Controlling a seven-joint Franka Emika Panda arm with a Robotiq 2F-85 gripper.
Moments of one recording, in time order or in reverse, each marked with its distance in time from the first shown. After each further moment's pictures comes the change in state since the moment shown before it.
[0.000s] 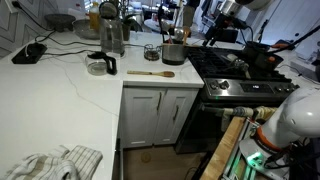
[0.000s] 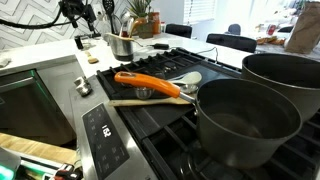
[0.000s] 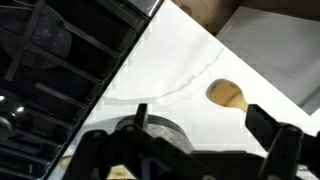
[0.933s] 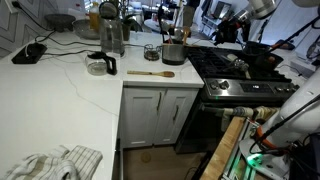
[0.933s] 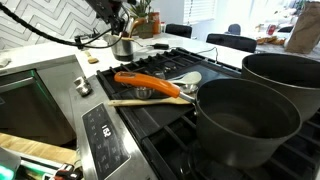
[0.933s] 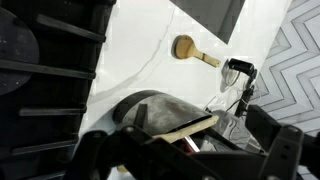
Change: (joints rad) arm -0.216 0.388 -0.288 0.319 0.685 -0.429 -0.406
